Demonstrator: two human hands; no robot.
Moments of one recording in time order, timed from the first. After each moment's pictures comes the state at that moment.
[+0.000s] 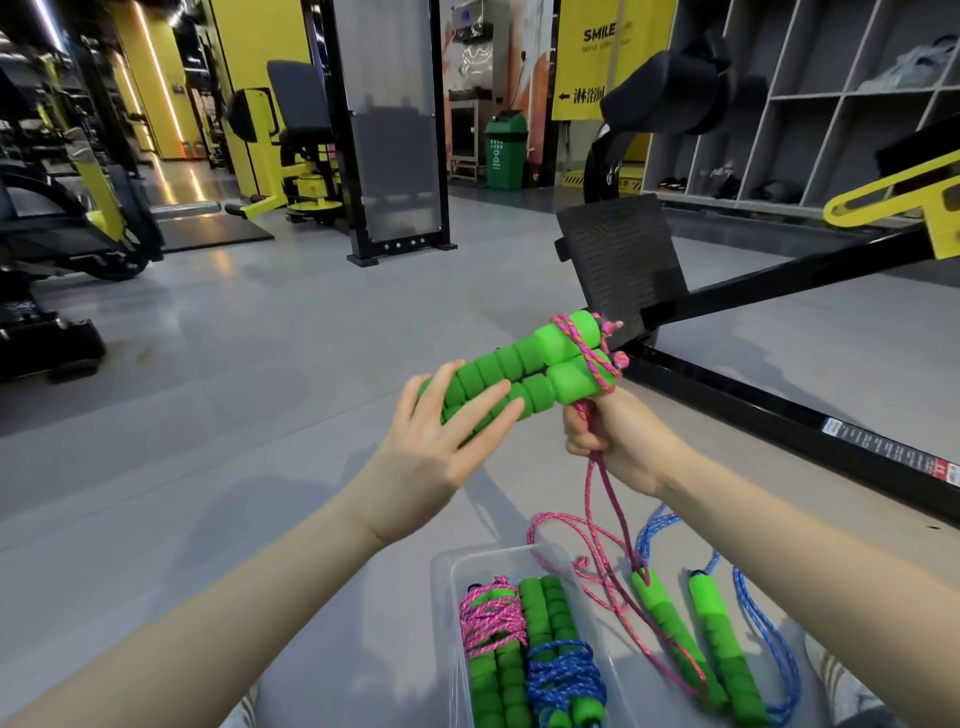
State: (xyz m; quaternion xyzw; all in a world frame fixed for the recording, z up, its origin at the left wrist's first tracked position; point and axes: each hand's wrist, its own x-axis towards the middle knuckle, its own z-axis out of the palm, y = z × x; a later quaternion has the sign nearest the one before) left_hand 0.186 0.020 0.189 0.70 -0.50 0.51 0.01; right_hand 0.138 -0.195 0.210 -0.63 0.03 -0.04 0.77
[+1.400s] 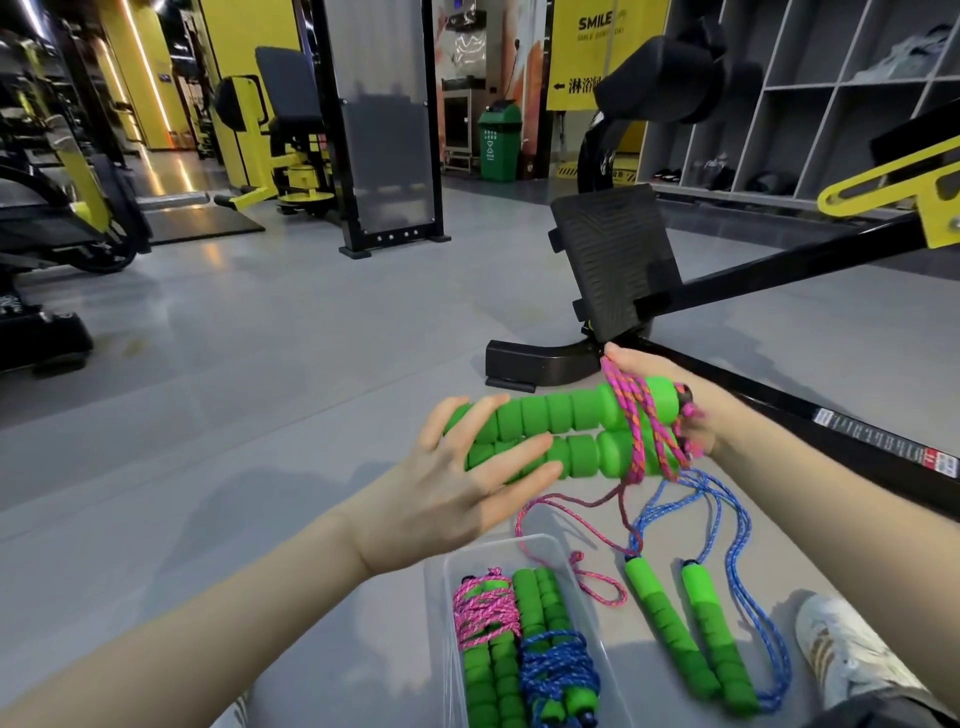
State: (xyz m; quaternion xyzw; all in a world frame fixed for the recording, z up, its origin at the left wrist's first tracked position) left_hand 0.158 0.017 0.188 0.64 -0.59 0.49 -0.04; right_hand 0.118 -0.236 0.242 -0.68 0.00 0.02 0.74
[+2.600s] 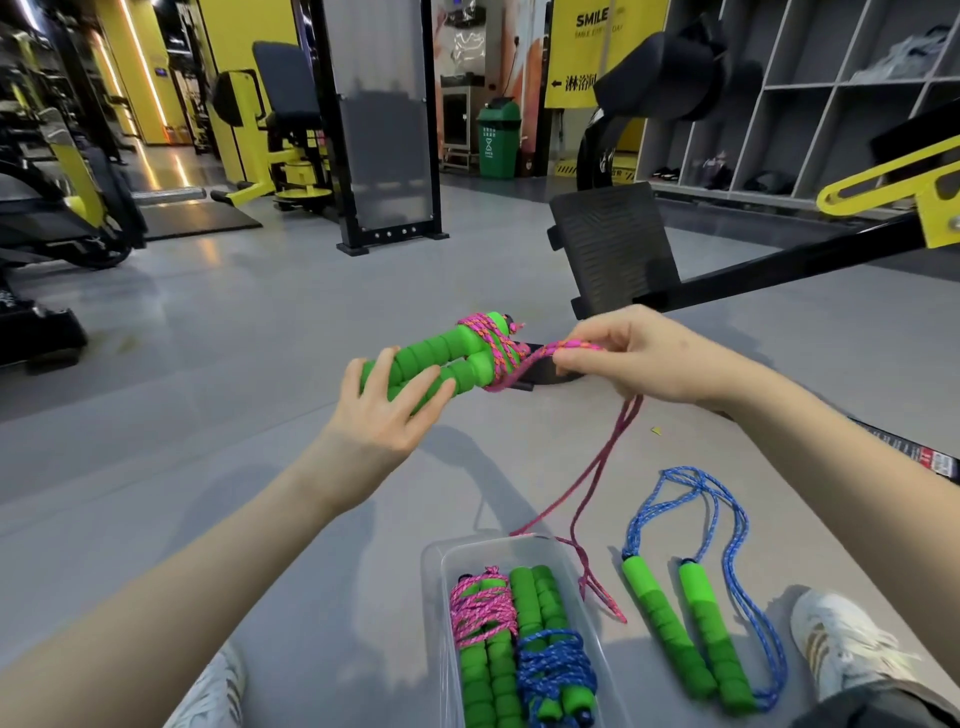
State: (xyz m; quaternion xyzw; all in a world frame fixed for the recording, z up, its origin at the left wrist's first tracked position) left_hand 0.216 0.049 0.187 0.74 -0.46 0.48 -0.12; right_hand 0.115 -0.214 0.287 -0.92 -0.13 -0.08 0.37
